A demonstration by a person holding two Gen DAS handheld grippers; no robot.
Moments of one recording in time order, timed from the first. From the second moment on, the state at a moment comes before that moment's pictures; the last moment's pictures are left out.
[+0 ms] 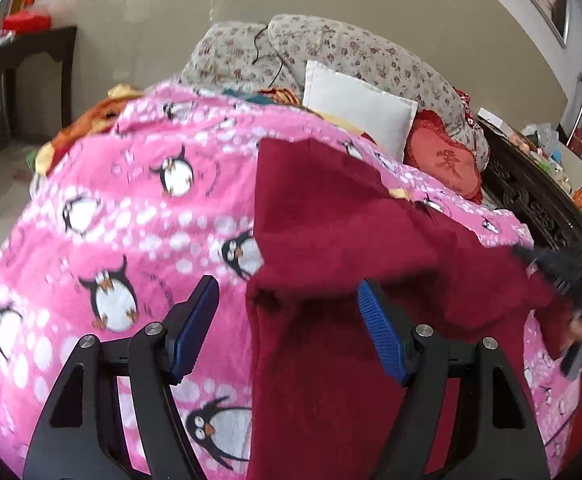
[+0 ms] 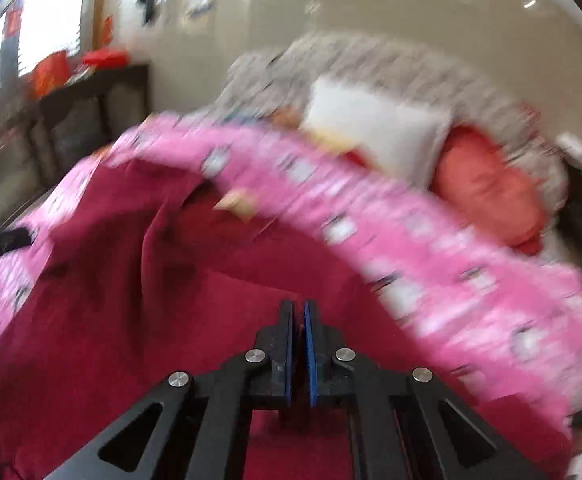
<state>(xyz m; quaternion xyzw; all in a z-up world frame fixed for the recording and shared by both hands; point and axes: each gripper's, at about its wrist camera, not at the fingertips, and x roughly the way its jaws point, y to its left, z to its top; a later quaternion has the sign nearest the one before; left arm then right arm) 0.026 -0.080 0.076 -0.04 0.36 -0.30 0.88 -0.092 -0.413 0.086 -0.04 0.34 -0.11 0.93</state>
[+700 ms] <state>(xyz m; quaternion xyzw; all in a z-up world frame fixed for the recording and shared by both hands) 0.052 -0.134 0.030 0.04 0.41 -0.26 0.87 -0.072 -0.441 0.026 0.08 0.38 -0.13 0.91</state>
